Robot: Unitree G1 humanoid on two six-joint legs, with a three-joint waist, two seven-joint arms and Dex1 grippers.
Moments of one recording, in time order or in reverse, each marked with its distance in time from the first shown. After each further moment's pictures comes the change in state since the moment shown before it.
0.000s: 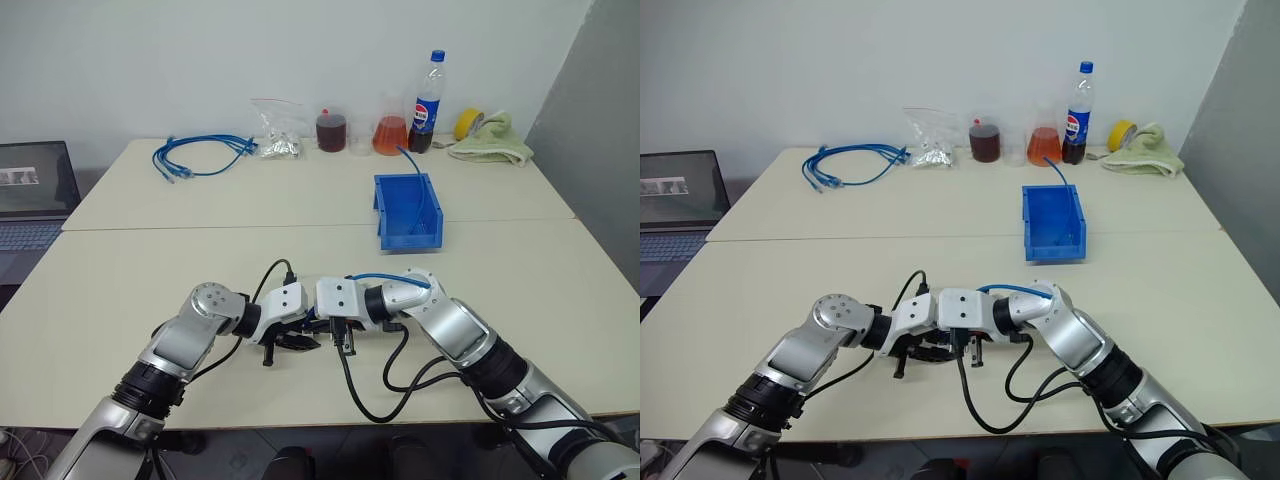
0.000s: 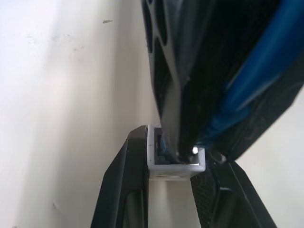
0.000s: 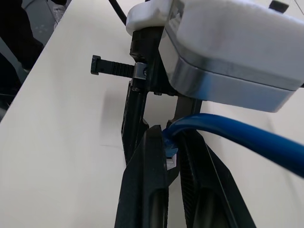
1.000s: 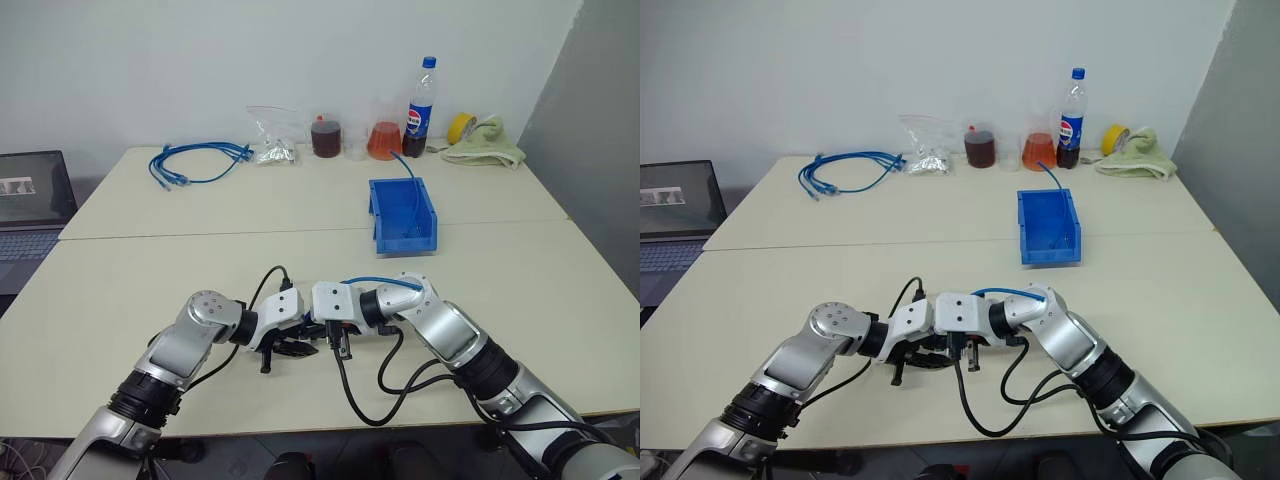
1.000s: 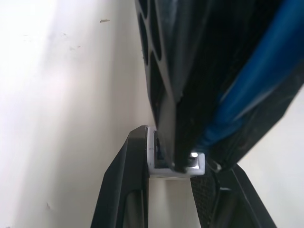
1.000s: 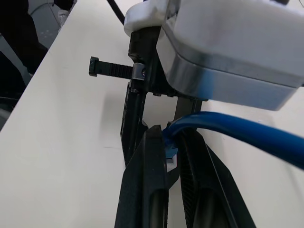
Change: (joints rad) left arm 0.064 0.002 0.037 -0.016 -0.030 -0.002 0.016; right arm 0.006 0.047 -0.013 0.064 0.009 -0.013 0.025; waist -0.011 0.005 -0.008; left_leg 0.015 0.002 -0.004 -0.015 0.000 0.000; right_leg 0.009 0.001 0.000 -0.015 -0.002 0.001
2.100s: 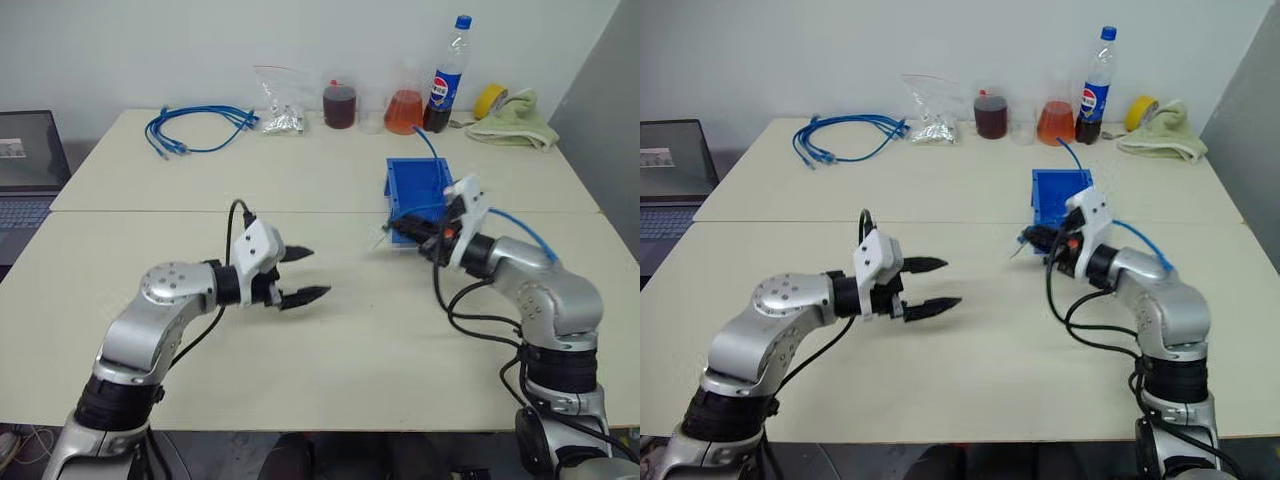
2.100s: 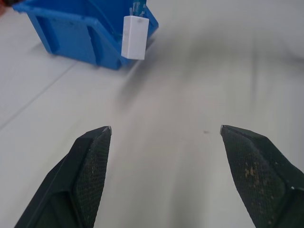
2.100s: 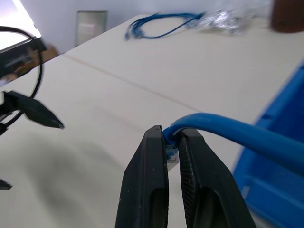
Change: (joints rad) left arm -0.086 -0.043 0.243 -0.342 -0.249 0.248 0.330; right arm 0.019 -0.055 -0.793 -0.253 0.427 0.538 -0.427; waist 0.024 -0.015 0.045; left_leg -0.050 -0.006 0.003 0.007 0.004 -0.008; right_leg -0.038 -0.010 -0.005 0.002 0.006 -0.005
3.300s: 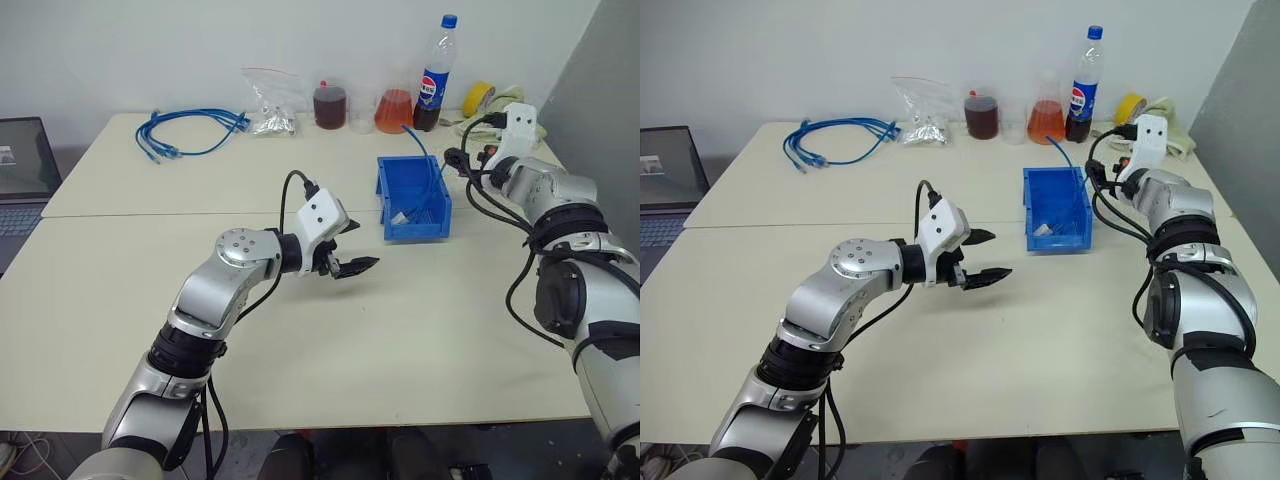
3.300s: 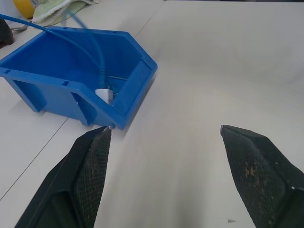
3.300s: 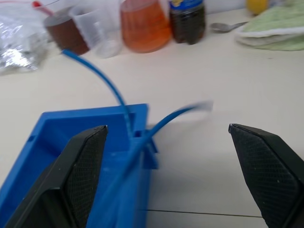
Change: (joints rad) left arm -0.226 -0.160 -0.184 0.127 0.110 0.037 0.105; right arm -0.731 -0.152 -0.062 1.466 -0.167 -0.576 -0.351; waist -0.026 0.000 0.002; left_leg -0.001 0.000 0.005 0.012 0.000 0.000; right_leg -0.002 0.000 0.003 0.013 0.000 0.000
